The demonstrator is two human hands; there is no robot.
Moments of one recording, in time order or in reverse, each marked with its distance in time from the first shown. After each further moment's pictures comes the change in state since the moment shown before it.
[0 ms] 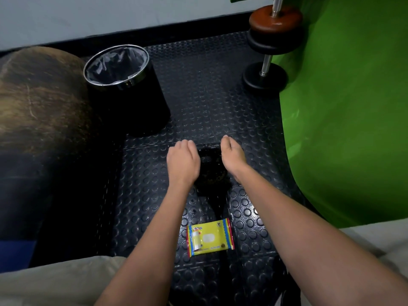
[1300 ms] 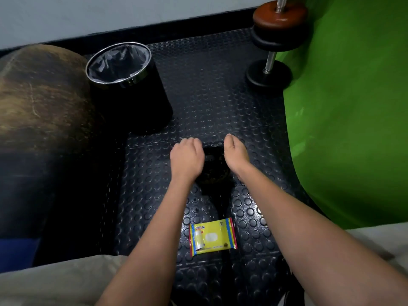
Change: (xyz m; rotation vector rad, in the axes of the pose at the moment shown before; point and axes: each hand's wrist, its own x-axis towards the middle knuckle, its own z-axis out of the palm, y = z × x) left_hand 0.007 0.009 -0.009 0.017 -0.069 0.012; right_hand 0.001 -0.002 0.003 -0.049 0.017 -0.005
